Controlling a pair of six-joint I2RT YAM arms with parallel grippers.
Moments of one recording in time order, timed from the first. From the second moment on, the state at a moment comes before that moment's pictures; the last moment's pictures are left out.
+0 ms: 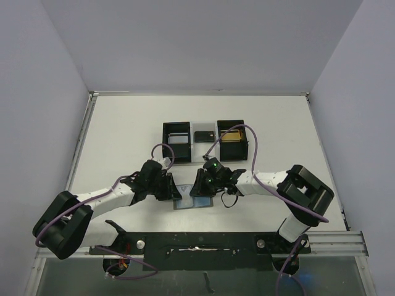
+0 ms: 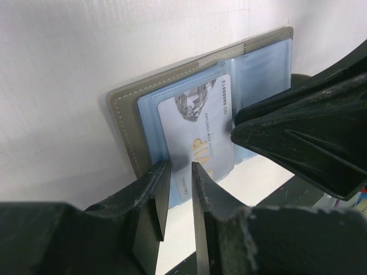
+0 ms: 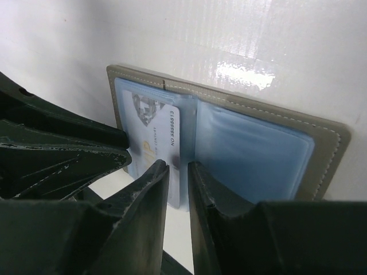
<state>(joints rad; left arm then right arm) -0.62 1.28 0.44 -0.05 0.29 -0.77 0.88 1.62 0.74 0.01 -0.17 0.94</state>
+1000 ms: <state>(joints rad) -0.62 1.28 0.44 -0.05 0.28 -0.77 0.82 1.59 0.68 0.07 -0.27 0.92</state>
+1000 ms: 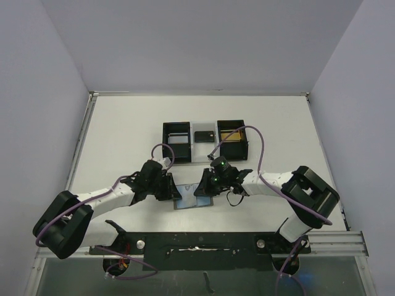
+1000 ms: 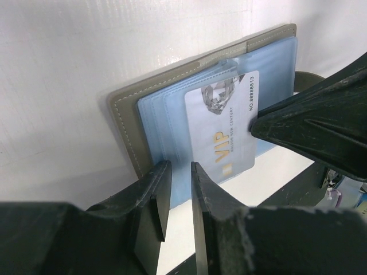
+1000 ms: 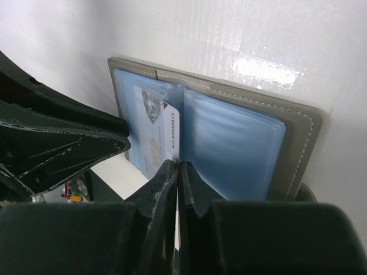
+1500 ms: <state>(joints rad) -0.63 1.27 0.44 -0.06 0.27 -0.77 0.82 1.58 0.68 0.02 -0.22 0.92</state>
